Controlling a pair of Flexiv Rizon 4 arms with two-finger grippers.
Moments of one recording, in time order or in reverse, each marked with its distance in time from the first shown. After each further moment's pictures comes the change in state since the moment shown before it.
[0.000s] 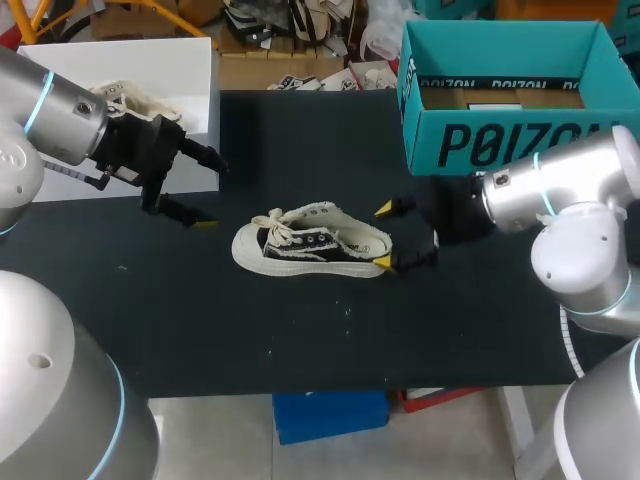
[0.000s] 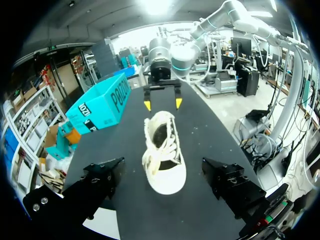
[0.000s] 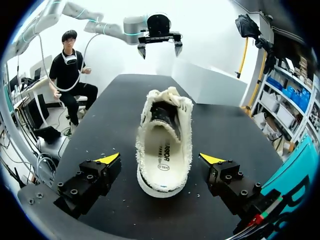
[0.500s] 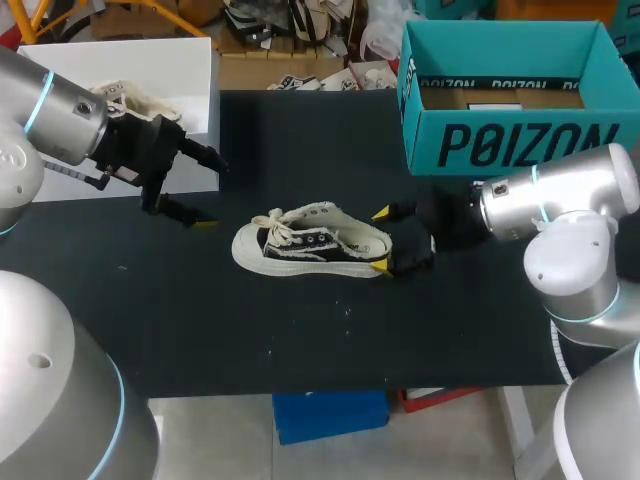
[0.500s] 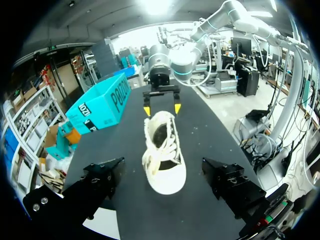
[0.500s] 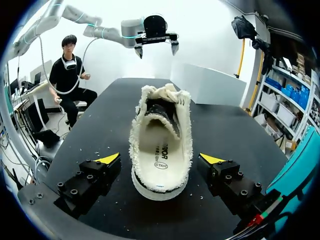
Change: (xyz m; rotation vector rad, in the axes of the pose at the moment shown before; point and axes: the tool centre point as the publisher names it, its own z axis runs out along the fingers) left arm 0.000 0.000 0.000 0.000 0.000 0.000; right arm -0.004 -0.011 0.015 -0.054 0.008 0.016
